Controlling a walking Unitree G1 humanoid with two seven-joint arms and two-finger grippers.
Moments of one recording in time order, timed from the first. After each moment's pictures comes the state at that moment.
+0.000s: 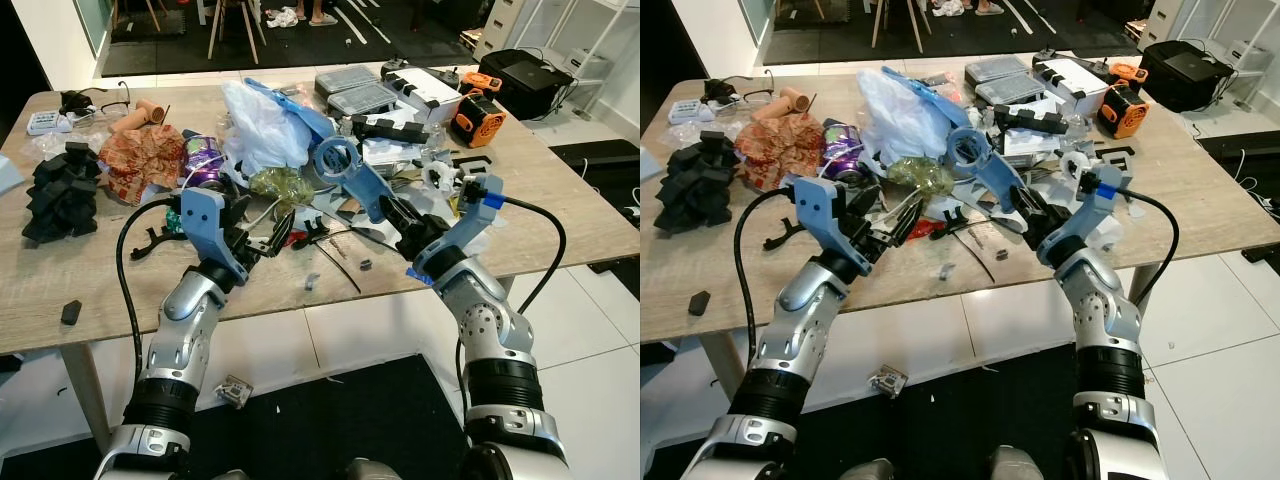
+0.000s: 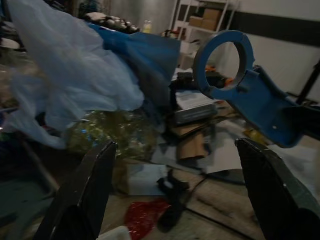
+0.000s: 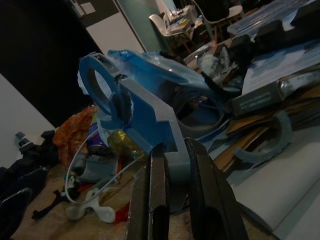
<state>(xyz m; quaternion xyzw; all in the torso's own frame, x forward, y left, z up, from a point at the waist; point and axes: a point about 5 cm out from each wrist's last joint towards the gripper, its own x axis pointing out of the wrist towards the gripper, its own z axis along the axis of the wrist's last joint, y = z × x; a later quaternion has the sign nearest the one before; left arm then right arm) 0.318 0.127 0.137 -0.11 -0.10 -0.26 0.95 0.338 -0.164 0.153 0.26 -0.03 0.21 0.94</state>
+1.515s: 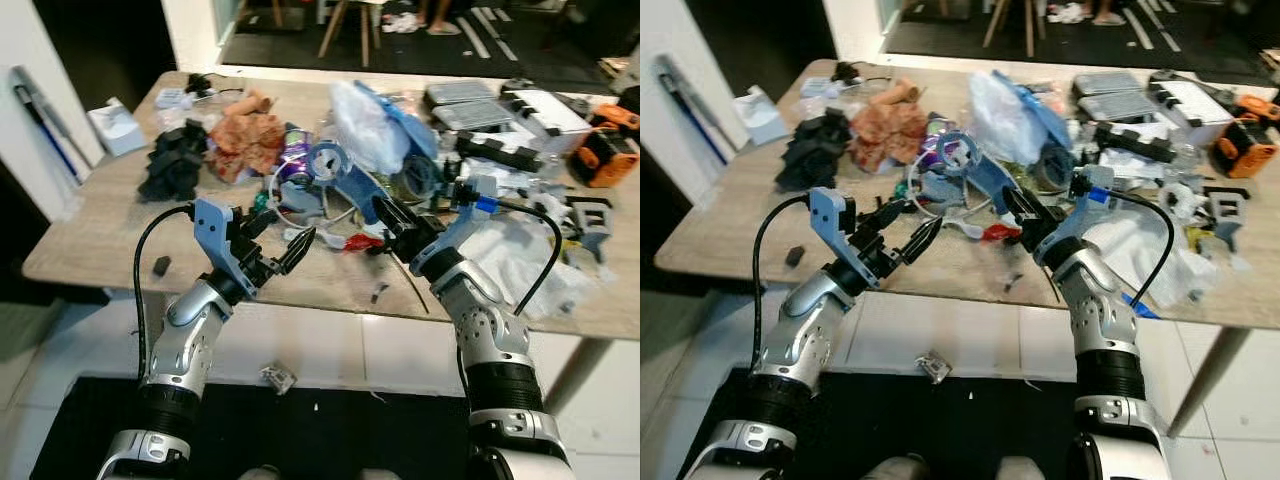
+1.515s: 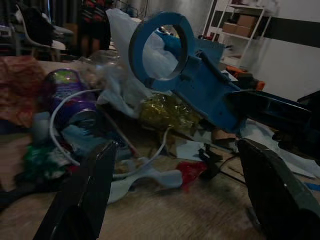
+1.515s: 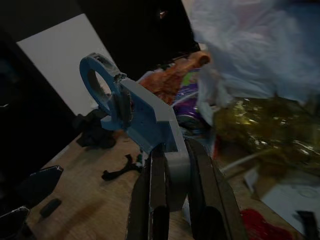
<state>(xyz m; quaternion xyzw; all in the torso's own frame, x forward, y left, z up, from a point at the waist) 0.310 0.117 0.129 -0.12 -0.09 -0.34 0.93 0.334 -0.158 0.150 0.22 -0.04 0.24 0.94</state>
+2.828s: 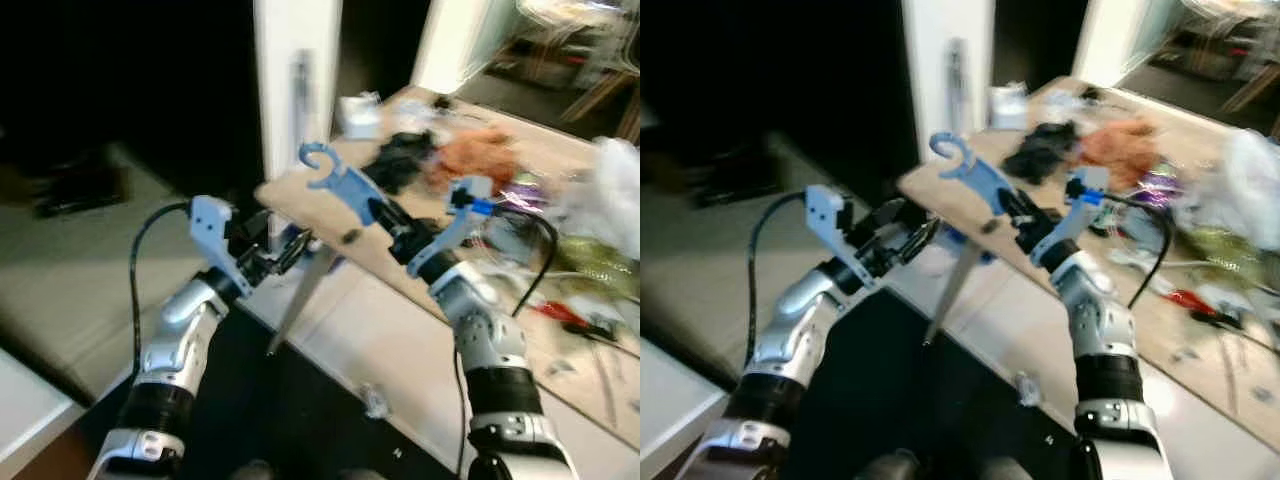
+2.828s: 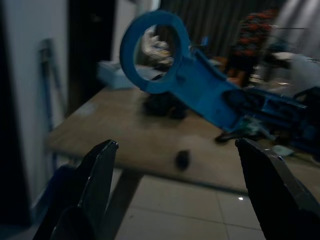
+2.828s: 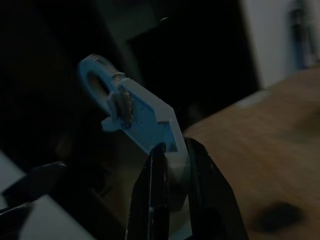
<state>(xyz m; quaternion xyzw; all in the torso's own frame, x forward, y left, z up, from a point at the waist) 0.310 0.120 0.129 -0.11 -0.08 -0.35 0.93 0.335 -0.153 0.150 0.21 -0.04 0.25 0.94</state>
